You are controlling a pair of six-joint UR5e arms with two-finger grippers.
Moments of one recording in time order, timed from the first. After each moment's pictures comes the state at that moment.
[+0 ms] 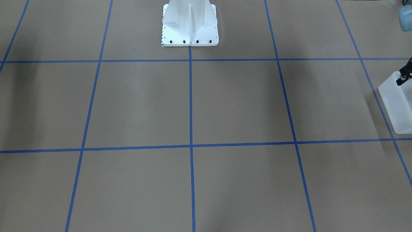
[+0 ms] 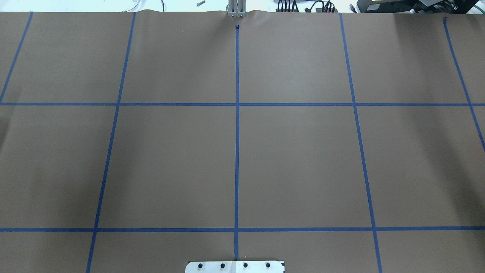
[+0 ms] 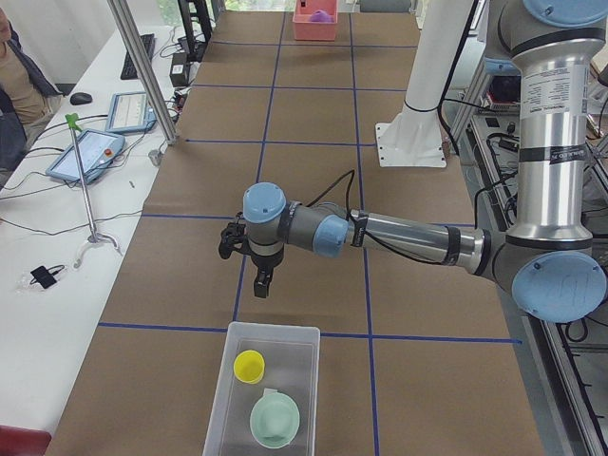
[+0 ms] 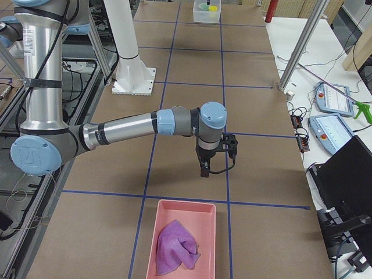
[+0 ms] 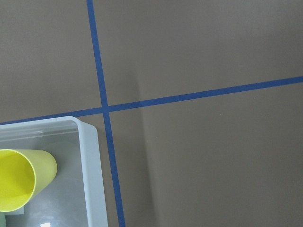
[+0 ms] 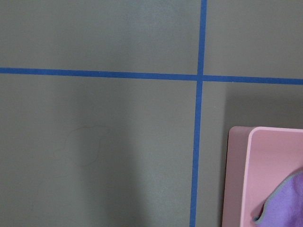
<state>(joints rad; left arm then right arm) -1.42 -1.50 -1.79 -1.69 -2.34 -0.14 1.50 -1.62 1.87 -1.79 2.34 0.03</state>
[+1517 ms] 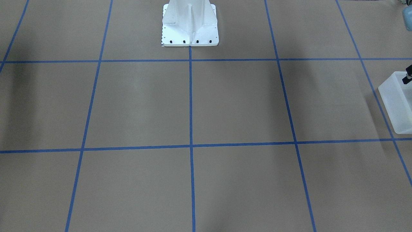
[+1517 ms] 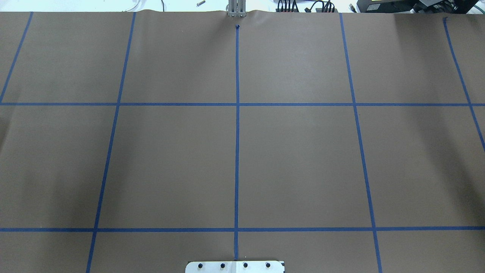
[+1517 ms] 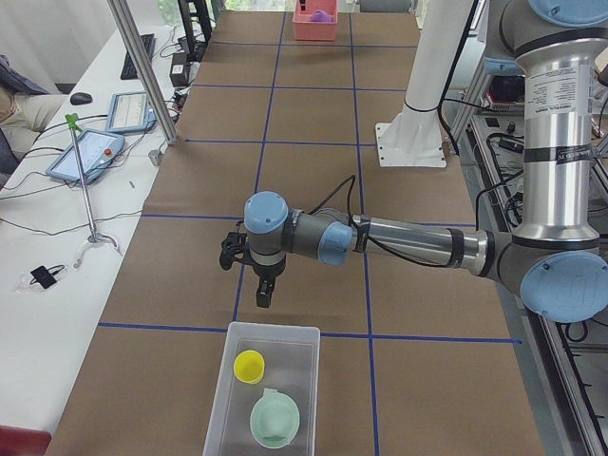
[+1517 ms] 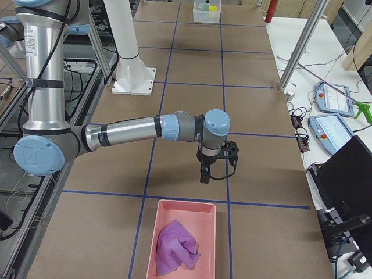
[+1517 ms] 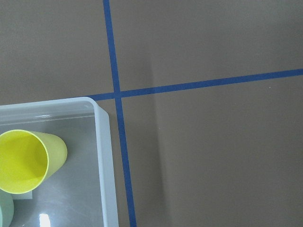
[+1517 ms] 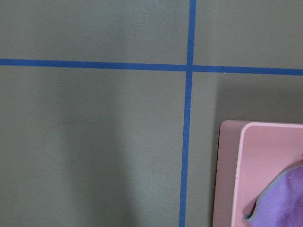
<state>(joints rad) -1.45 -1.49 -1.77 -1.68 -2.34 -0.11 1.49 -1.61 1.82 -1.79 2.32 0.03</state>
